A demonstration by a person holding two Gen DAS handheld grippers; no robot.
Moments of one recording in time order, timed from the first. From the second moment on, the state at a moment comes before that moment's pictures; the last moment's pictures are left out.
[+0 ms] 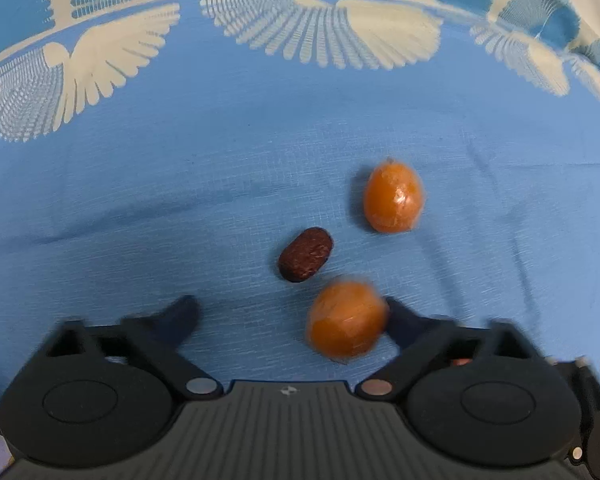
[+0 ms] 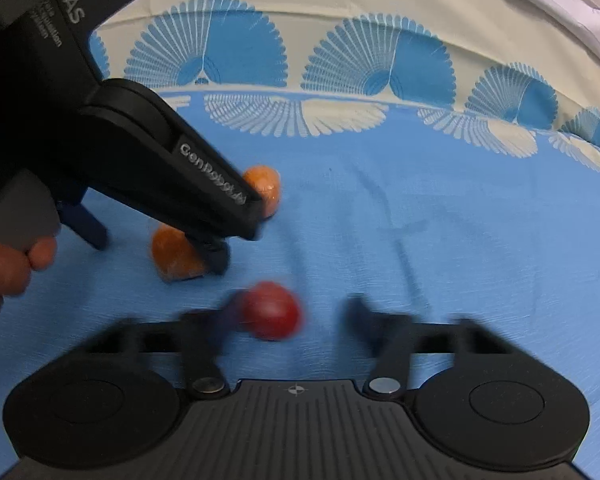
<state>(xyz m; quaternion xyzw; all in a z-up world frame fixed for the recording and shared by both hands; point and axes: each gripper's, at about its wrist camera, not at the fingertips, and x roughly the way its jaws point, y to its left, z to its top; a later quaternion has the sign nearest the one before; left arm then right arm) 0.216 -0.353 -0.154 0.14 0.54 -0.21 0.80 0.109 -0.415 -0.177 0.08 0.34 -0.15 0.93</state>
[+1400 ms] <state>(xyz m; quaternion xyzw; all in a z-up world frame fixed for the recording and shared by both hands) 0.008 -0.033 0.030 0.08 0.47 -0.15 0.87 -0.065 -0.230 0.009 0.13 0.30 -0.04 0.94</state>
